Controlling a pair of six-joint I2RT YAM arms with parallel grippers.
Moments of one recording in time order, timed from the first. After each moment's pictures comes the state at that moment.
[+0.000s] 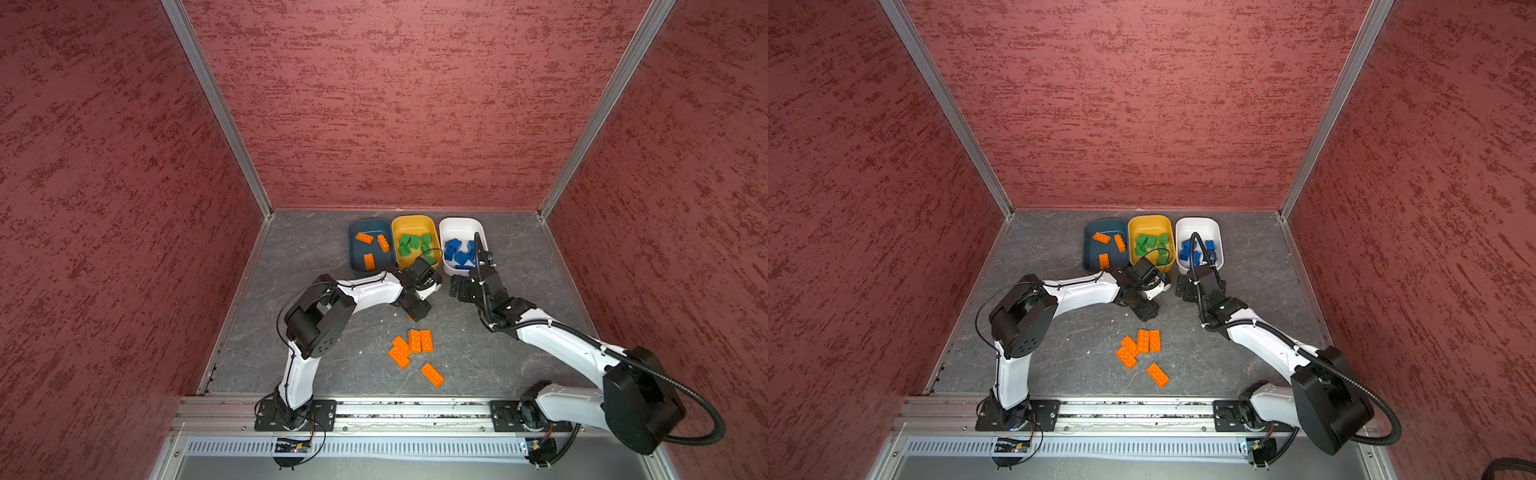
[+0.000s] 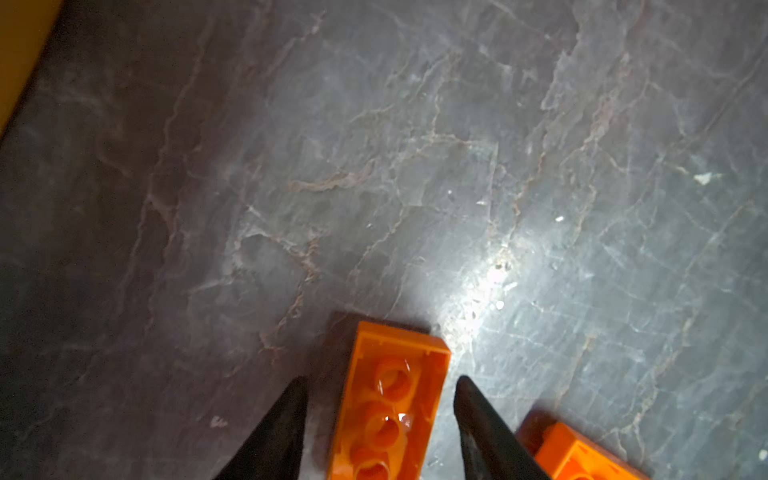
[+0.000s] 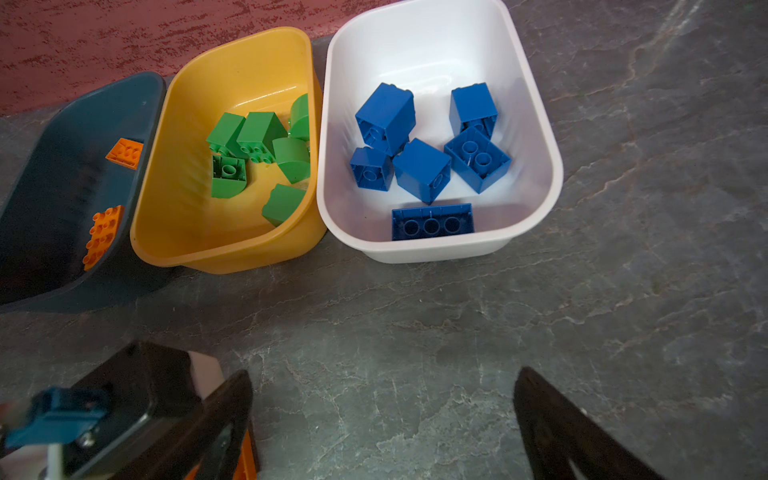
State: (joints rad) left arm -0.80 2.00 1.36 -0.57 0.11 0.07; right arm 0.52 1.26 0.69 -0.11 0.32 0.54
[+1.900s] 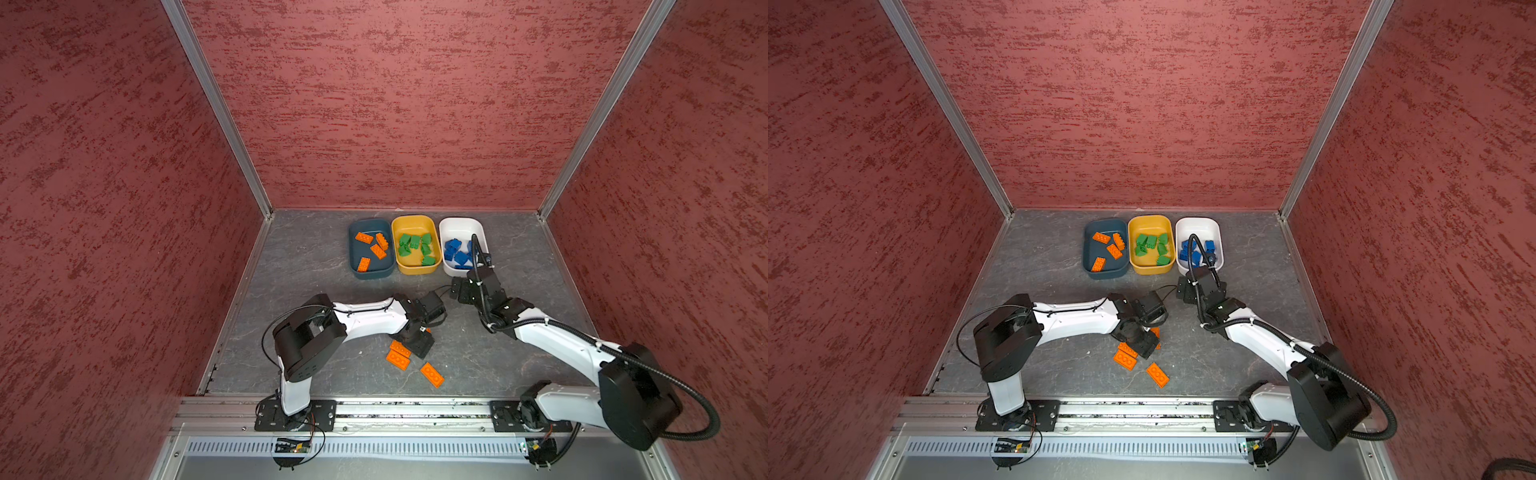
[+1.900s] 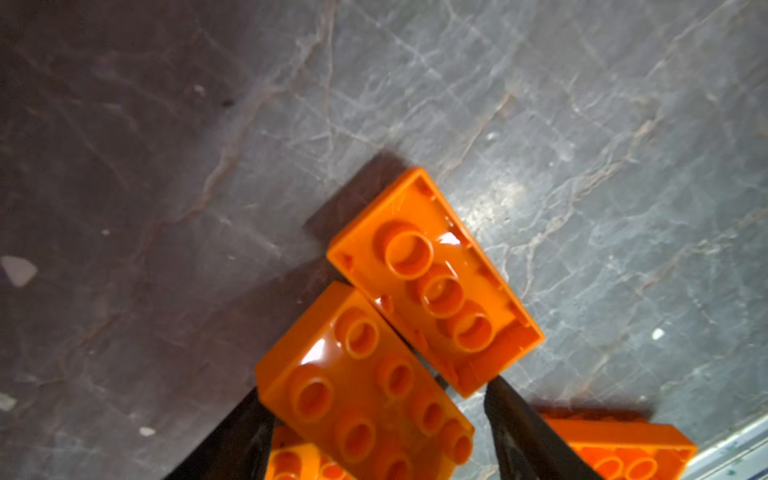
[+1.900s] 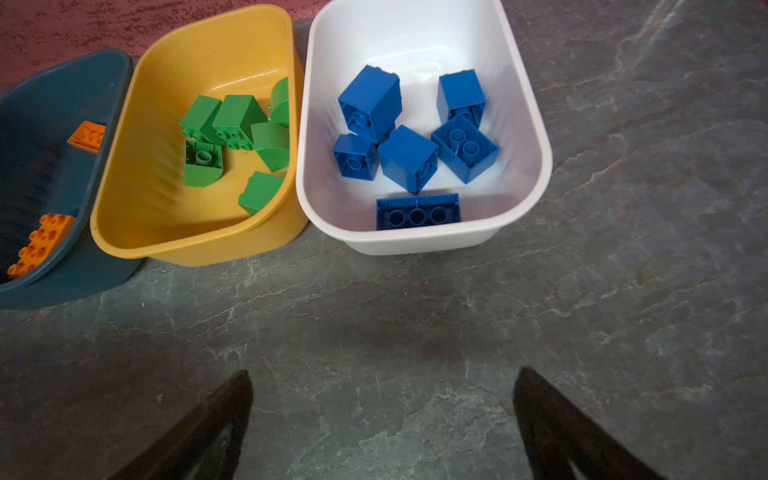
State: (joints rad) left arm -1.02 1.85 1.19 -0.73 0.04 -0.38; right arm 0.52 1.28 0.68 -0.12 0.35 0.53
